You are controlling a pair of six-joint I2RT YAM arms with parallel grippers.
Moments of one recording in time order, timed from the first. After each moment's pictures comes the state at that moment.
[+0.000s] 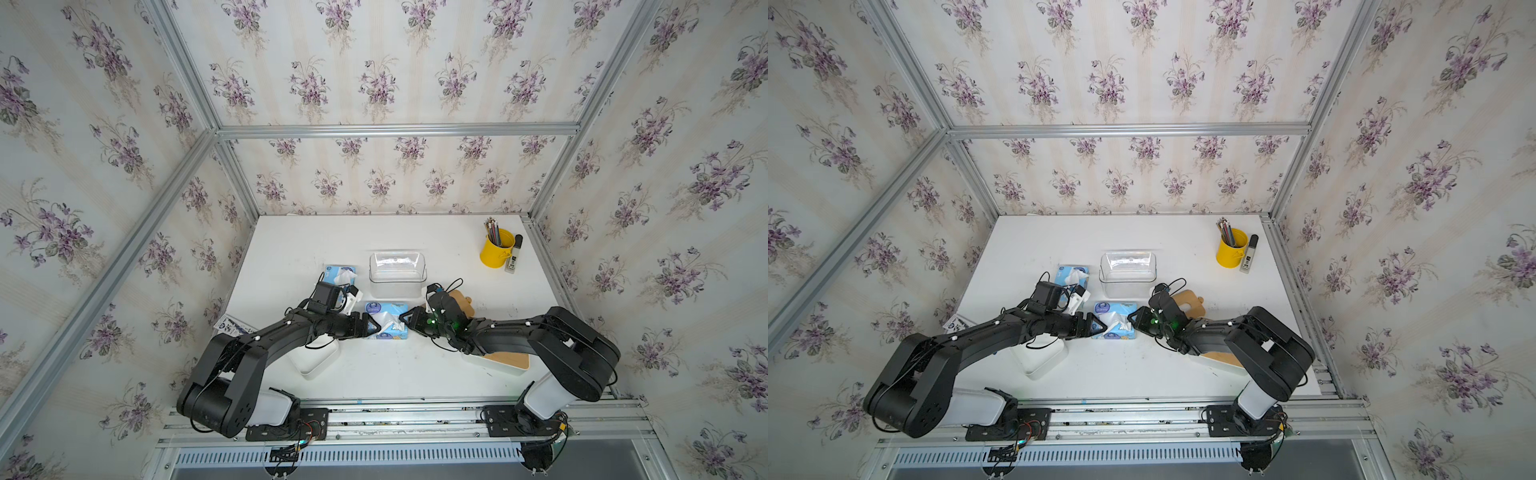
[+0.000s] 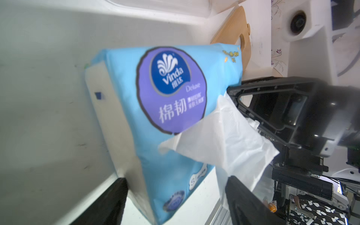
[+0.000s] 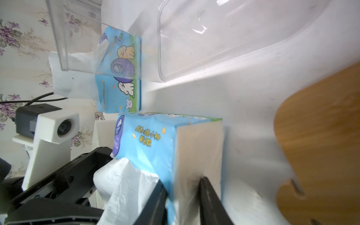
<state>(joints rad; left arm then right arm) -0.35 1.39 0.57 -0.18 0.67 -0.41 0.80 1.63 0.59 0.38 -0.20 1.05</state>
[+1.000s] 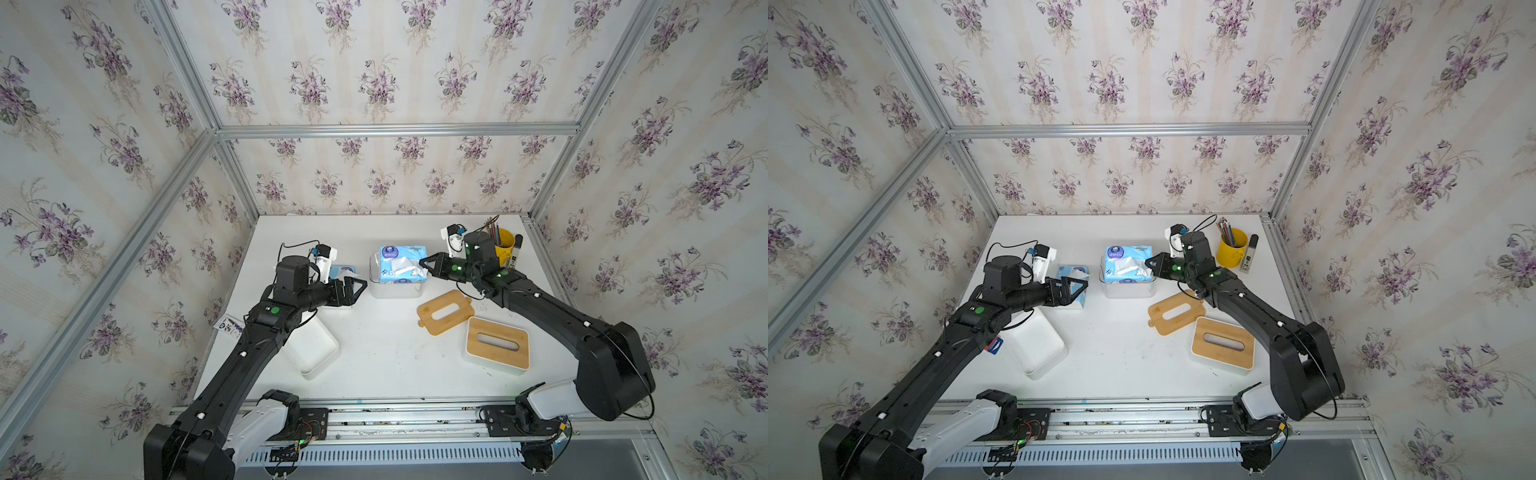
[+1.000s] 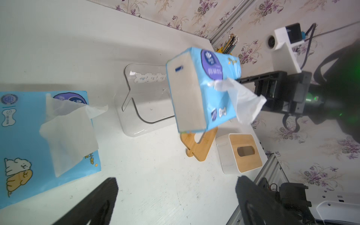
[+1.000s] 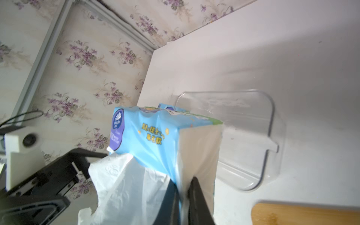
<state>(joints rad) -0.23 1.03 0.82 -0.38 0.52 -0.37 0.44 1.50 1.06 -0.11 -0.44 0.63</state>
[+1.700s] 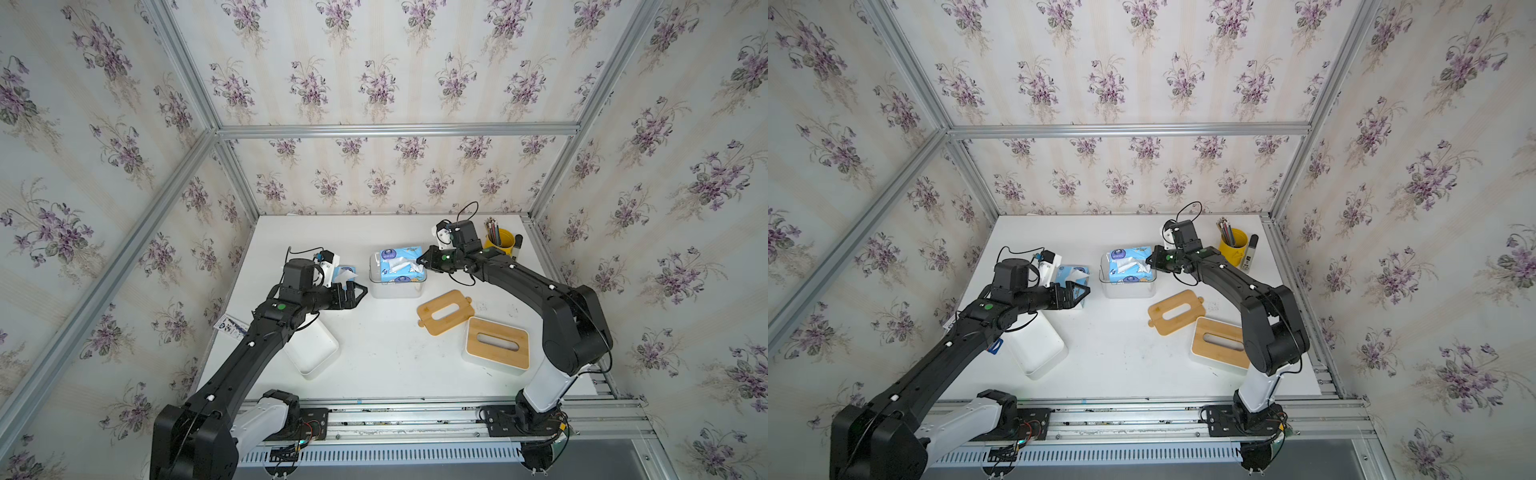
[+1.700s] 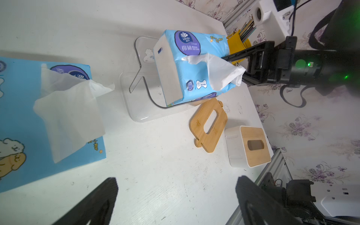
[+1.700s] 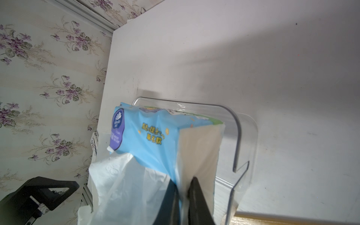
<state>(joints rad) -0.23 1.09 0.77 -0.37 0.52 -0.37 0.43 1.75 1.26 -0.30 -0.43 0.56</state>
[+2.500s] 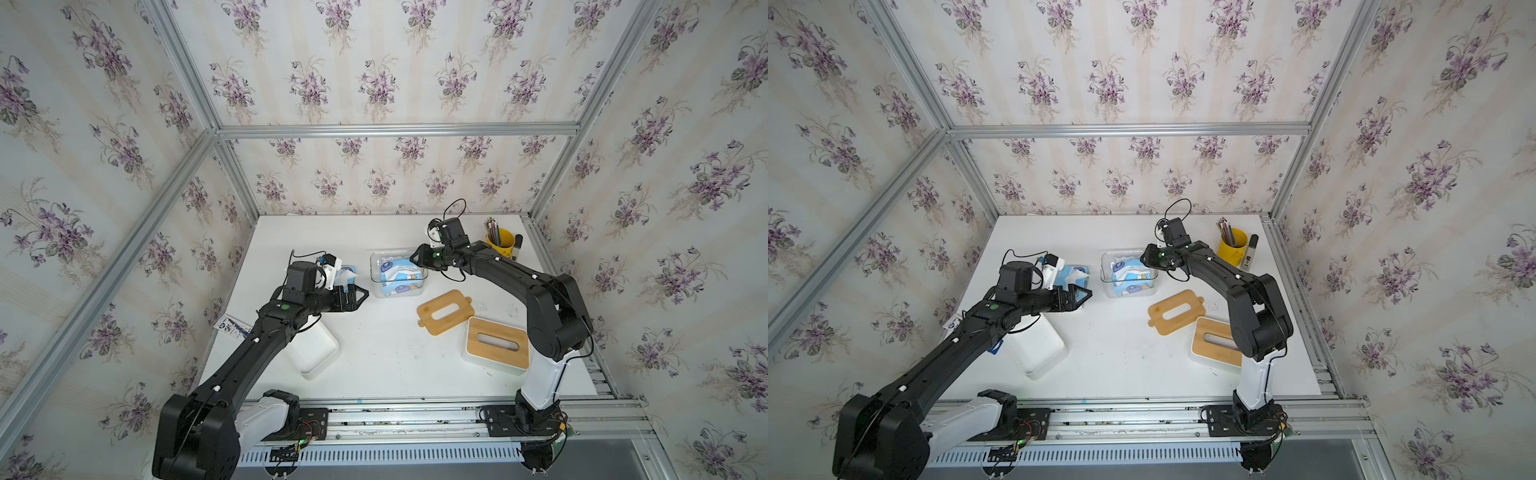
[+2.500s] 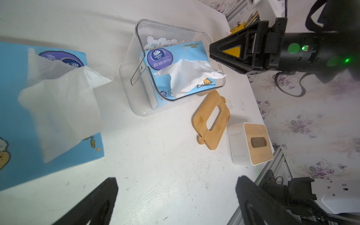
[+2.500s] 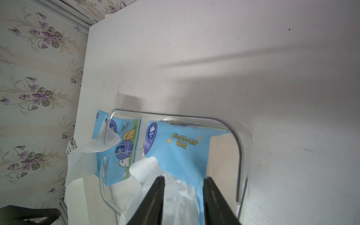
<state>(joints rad) -0.23 1.13 0.73 -0.33 0.54 -0.37 0.47 1.85 1.38 -0.36 -0.33 0.53</state>
